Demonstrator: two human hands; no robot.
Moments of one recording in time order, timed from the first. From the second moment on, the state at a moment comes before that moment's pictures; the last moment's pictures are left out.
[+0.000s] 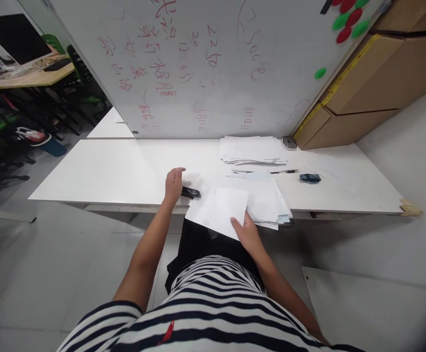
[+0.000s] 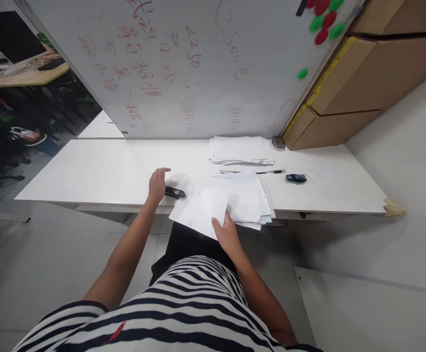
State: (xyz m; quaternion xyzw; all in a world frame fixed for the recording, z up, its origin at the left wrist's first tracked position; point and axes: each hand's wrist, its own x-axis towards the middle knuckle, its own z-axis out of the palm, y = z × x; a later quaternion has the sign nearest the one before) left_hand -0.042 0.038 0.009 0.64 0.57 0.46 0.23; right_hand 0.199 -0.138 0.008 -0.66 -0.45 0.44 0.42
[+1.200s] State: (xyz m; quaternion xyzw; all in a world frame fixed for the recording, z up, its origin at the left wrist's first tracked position) left_hand -0.048 0.033 -0.017 0.62 0.65 0.39 0.21; right_hand 0.282 -0.133 0.025 -0.68 -0.36 0.39 0.51
